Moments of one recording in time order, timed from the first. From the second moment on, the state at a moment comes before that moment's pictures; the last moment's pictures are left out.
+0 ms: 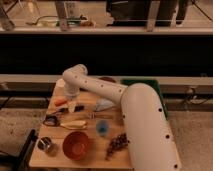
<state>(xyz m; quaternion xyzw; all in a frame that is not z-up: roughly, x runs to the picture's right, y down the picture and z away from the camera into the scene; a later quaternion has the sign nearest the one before) -0.241 0.076 0.878 -0.28 -0.25 -0.17 0.91</state>
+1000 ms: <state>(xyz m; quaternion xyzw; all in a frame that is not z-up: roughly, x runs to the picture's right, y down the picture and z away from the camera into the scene) -0.273 0.054 0.900 -0.28 -0.24 -0.19 0.91</state>
